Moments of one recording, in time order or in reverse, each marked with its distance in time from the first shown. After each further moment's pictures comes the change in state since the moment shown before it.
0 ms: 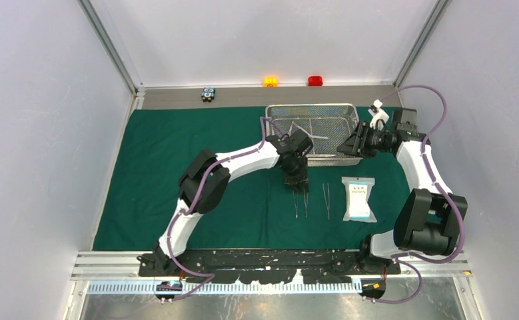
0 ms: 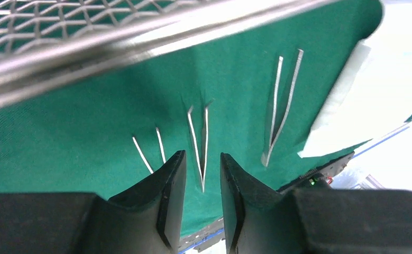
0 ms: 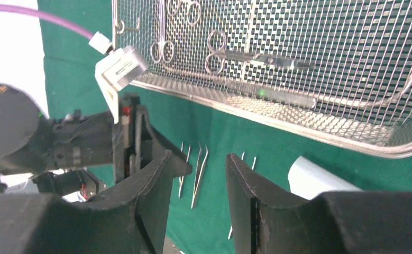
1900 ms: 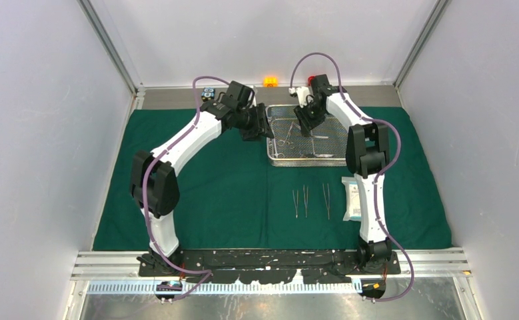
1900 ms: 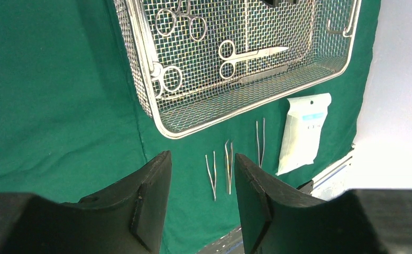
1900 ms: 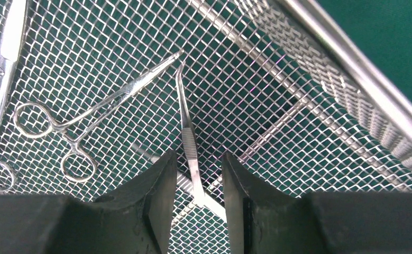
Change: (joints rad) left arm 0.369 -0.352 -0.071 0.025 0.014 0.249; right arm 0.447 0.965 1.003 -0.201 0.507 -0.511
